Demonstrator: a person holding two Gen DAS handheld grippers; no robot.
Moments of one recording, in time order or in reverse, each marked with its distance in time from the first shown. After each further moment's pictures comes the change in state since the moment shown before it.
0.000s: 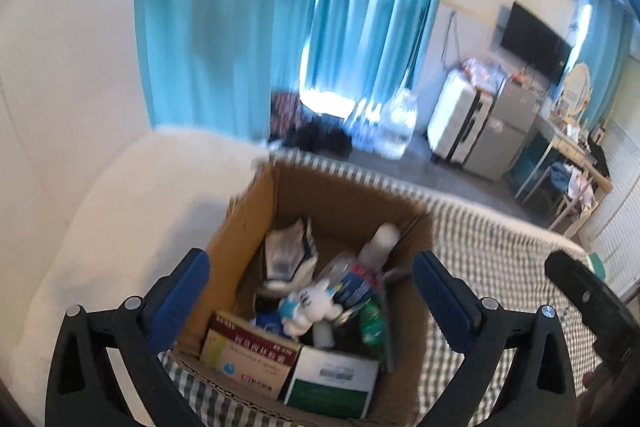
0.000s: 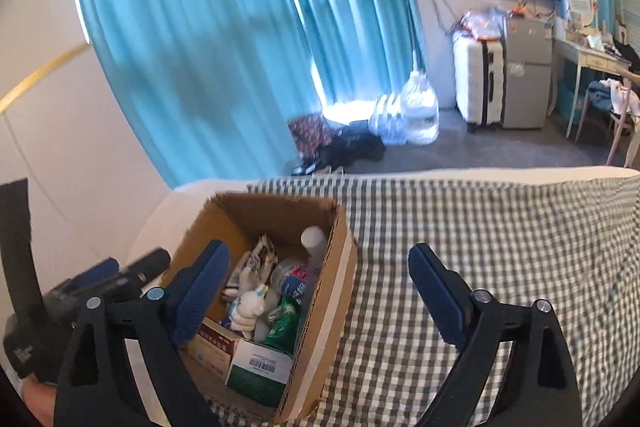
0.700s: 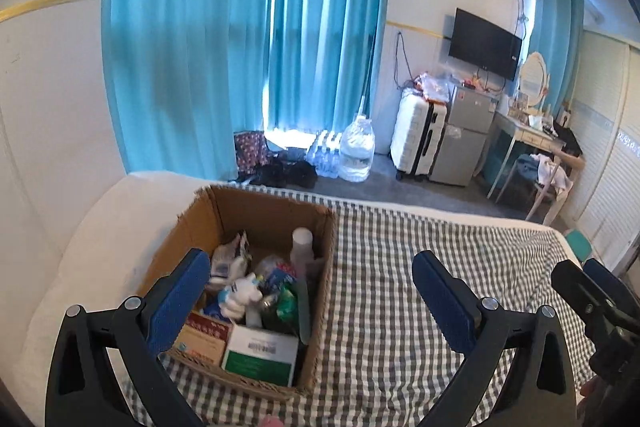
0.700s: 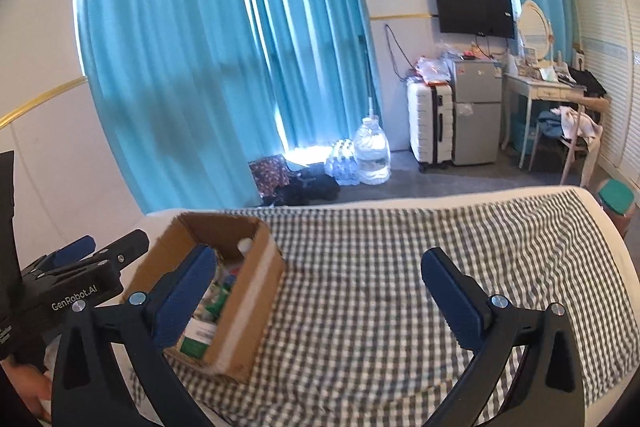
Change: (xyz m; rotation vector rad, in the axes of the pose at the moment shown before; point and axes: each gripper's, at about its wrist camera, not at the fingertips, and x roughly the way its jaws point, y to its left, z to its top) left arm -0.067 -0.092 -0.044 0.113 -0.106 -0.065; right arm -0.124 -0.078 -0.033 -0.013 -0.146 -0.124
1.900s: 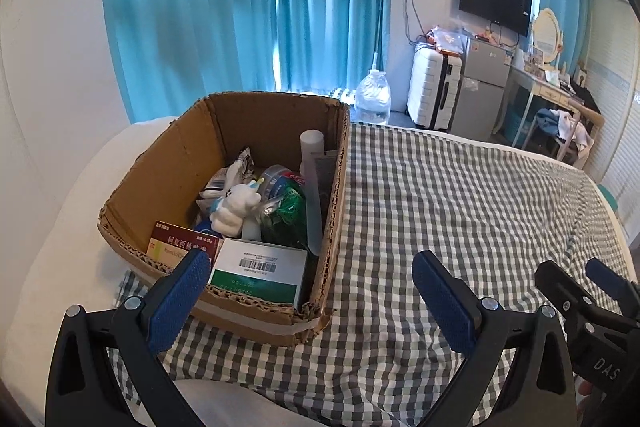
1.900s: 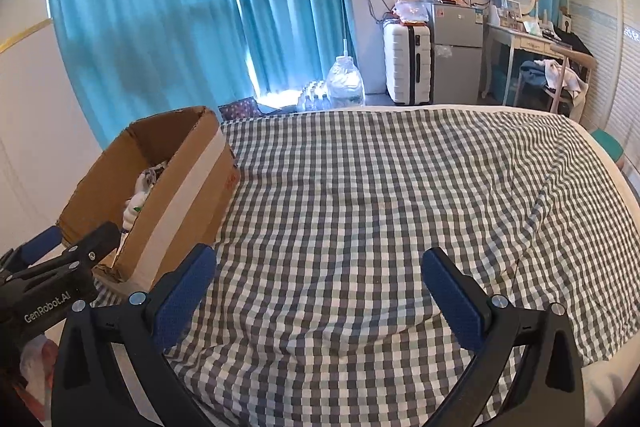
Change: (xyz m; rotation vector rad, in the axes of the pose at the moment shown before) left arm 0.052 -0.002 -0.106 0.051 0.094 0.065; right arm 0.054 -0.029 -0.114 0.020 0.169 -0.091
